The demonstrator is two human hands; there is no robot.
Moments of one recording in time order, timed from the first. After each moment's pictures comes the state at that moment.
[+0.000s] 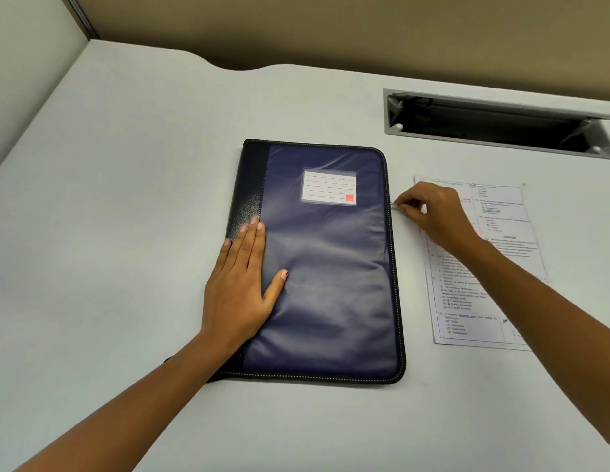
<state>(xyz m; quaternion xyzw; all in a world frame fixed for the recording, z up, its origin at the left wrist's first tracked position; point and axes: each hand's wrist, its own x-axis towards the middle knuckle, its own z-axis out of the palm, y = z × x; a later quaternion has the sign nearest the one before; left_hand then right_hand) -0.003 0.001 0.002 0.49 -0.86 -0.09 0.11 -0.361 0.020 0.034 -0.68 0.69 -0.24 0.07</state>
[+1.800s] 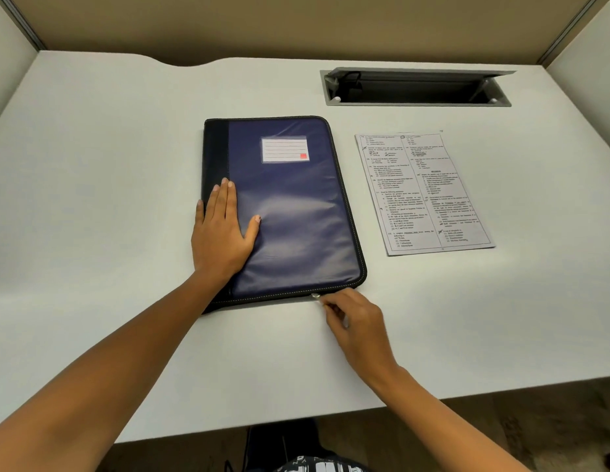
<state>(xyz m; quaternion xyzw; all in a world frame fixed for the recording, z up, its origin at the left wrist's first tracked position) -0.002 0.002 -0.003 0.47 -0.86 -0.10 0.14 -0.124 0.247 0.024 -0.53 0.77 -0.35 0.12</state>
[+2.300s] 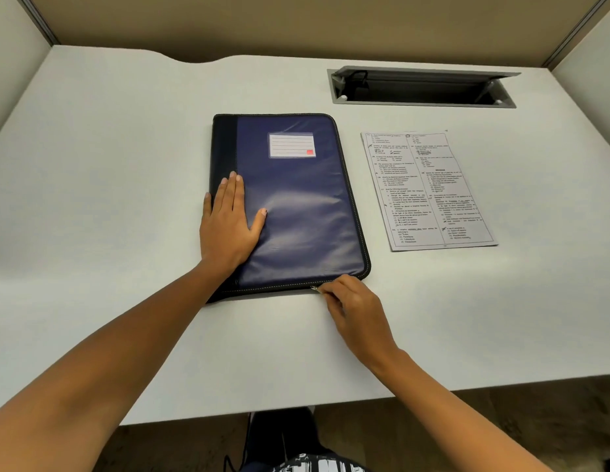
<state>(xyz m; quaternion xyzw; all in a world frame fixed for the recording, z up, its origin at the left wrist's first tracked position) -0.002 0.003 0.003 0.47 -0.86 -0.12 0.14 -0.124 0.238 0.026 -0.57 0.76 -0.30 0.08</state>
